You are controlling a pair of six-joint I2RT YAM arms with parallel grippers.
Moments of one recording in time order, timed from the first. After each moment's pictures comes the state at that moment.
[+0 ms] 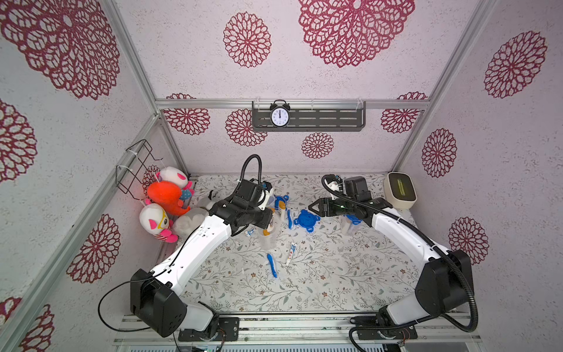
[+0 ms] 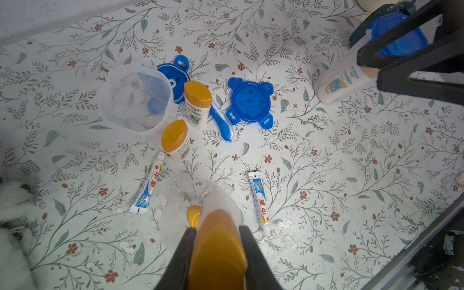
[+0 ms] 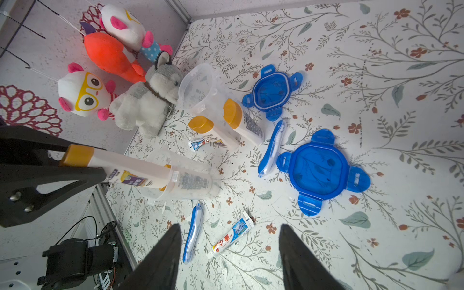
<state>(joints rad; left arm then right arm) -0.52 1.43 1.34 -0.79 0.06 -0.12 0.39 1.51 1.25 -0.45 -0.53 0.27</state>
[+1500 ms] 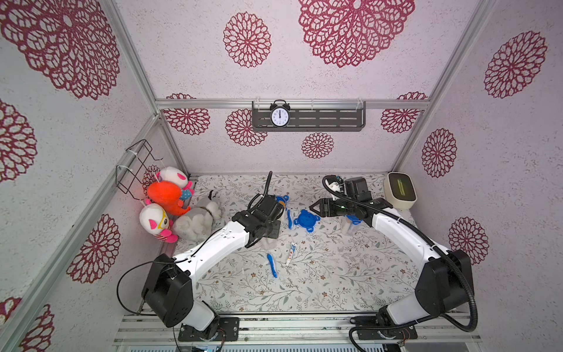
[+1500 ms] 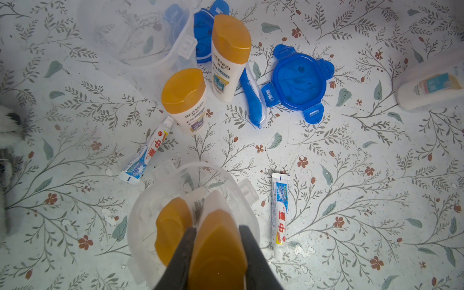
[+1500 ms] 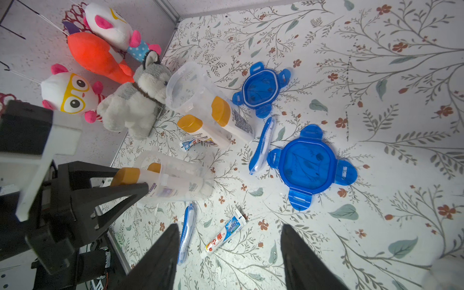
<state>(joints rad) -0.67 1.52 1.20 -0.70 -0.22 -0.40 0.39 1.51 1.24 -0.46 -0.48 0.27</state>
